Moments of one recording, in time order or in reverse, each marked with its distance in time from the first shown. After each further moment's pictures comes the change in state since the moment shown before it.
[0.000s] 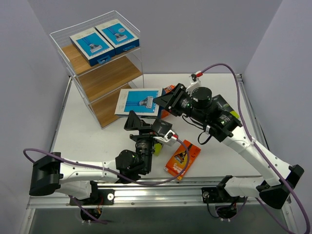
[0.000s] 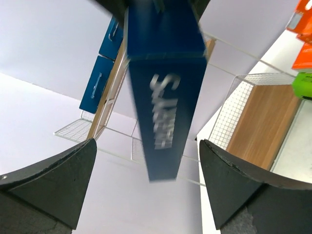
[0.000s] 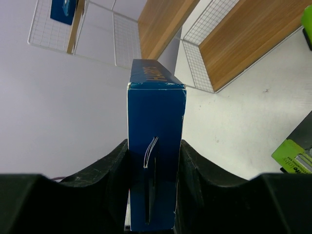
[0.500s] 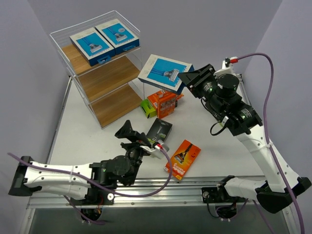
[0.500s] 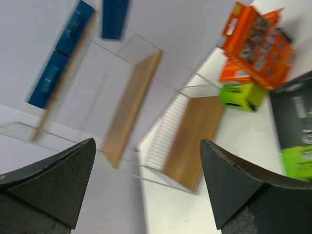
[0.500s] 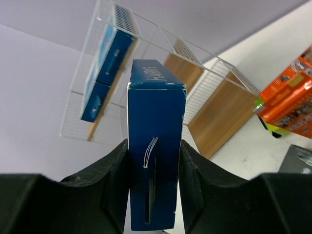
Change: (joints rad) left arm -0.162 -0.279 0.022 -0.721 -0.008 -0.626; right arm -0.198 -0.025 0.149 -0.069 0.150 -0.017
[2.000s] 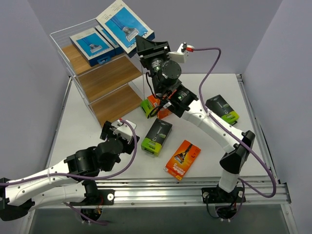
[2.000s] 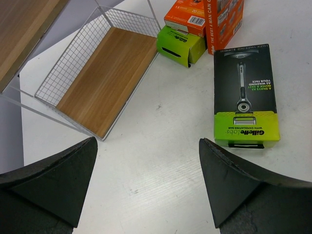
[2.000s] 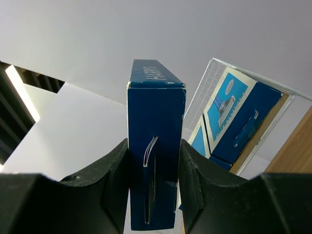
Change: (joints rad) left arm 0.368 -0.246 0.065 -0.945 0.429 -1.167; right arm 0.324 0.579 0.473 0.617 0.517 -0.003
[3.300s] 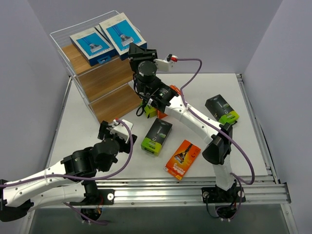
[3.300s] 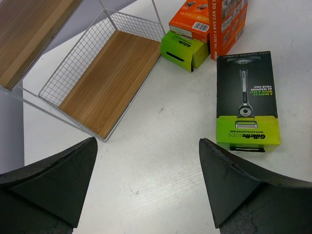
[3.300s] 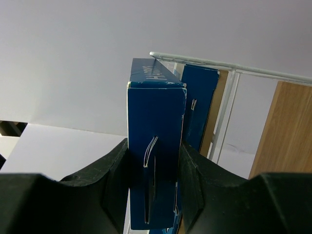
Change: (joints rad) left arm 0.000 -0.034 -0.003 0.000 -0.017 0.000; right arm 0.018 0.246 0.199 -0.138 0.204 0.257
